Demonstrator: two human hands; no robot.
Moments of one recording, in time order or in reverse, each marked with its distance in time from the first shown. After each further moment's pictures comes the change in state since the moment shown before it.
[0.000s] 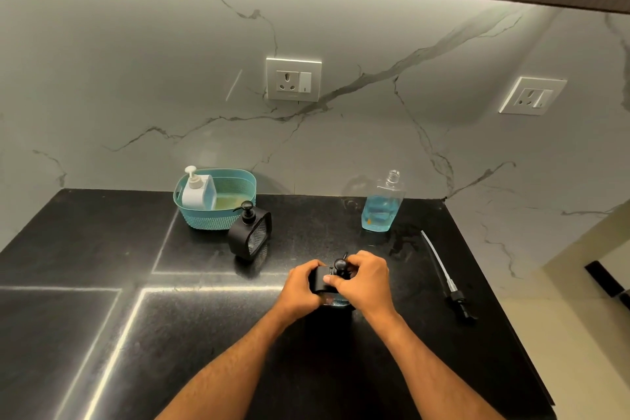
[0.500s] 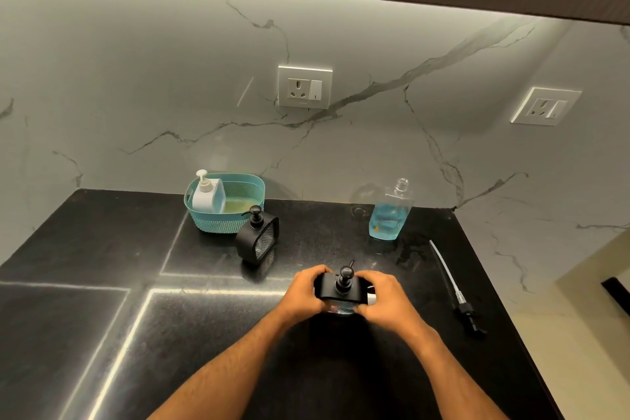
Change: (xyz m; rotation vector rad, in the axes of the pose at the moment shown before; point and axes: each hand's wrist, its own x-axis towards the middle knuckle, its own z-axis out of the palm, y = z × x) left_hand 0.001 0.010 -0.009 0.024 -0.032 -0.016; right_hand 0.002 0.041 -0.021 -0.073 -0.409 -0.084
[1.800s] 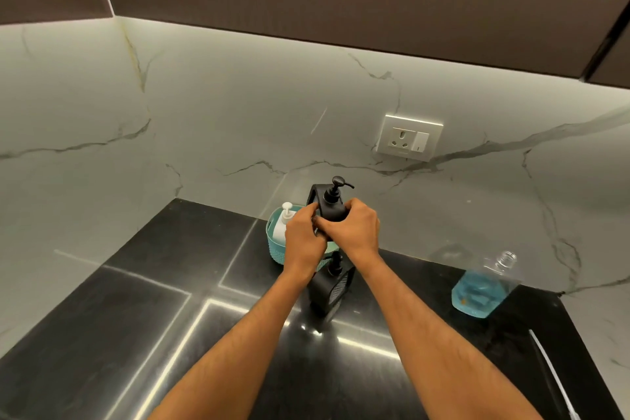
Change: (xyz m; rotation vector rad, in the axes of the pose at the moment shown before) left_hand 0.053 0.033 -0.200 -0.045 0.774 0.140; right_hand 0.199 -0.253 0.023 0.259 0.372 -0.124
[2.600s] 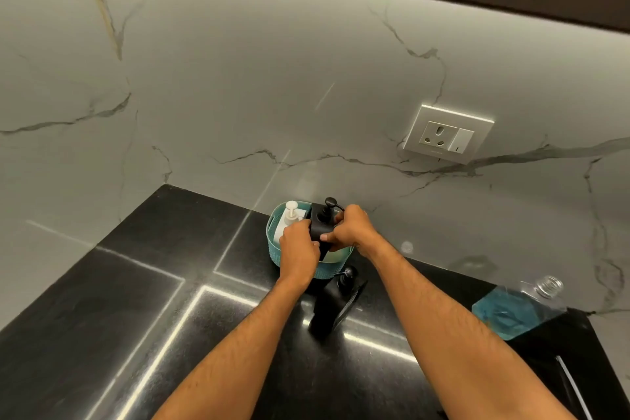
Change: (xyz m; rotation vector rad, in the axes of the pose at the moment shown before) left_hand 0.037 -0.086 0.015 0.301 -0.075 -0.288; right_hand 0.084 0.041 0.070 -0.096 -0.559 0.358
